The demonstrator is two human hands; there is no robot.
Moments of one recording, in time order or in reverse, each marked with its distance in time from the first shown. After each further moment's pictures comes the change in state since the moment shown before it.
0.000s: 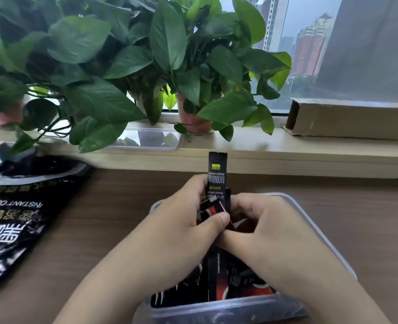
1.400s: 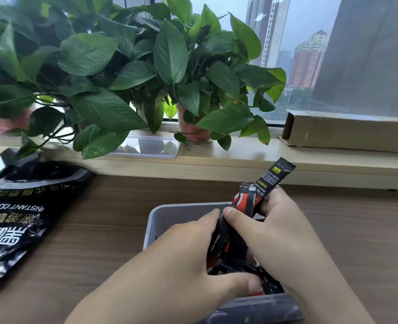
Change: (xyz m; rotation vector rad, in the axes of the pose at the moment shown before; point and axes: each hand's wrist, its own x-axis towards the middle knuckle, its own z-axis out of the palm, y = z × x) left_hand -0.022 0.024 0.011 0.204 -0.150 0.000; right_hand 0.007 0.012 -0.001 0.057 0.346 0.135
